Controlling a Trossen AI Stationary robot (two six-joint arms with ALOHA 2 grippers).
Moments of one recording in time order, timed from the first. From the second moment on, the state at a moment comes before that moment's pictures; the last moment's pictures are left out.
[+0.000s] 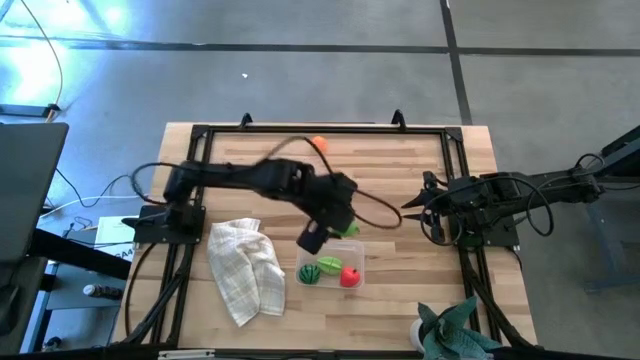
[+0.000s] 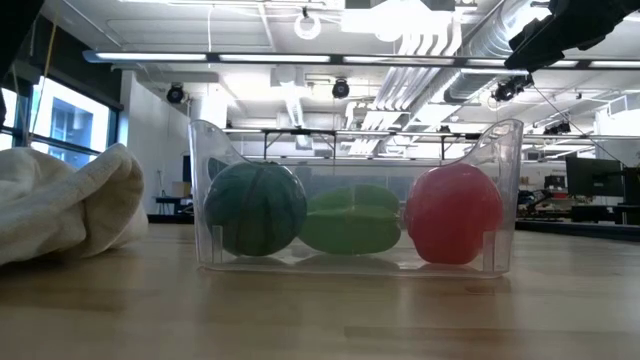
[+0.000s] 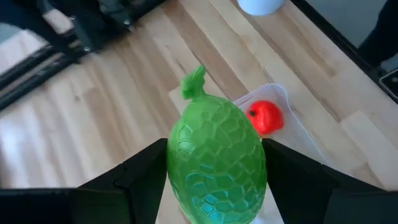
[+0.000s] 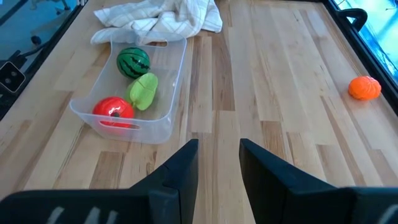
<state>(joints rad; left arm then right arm) 0.00 1.98 2.15 -1.10 0.10 0.47 0.16 0.61 0.65 -0.61 0.13 0.03</state>
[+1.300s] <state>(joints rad) -0.01 2.34 2.11 -1.04 0.29 0.54 0.16 0.62 0.65 -0.63 0.13 0.03</state>
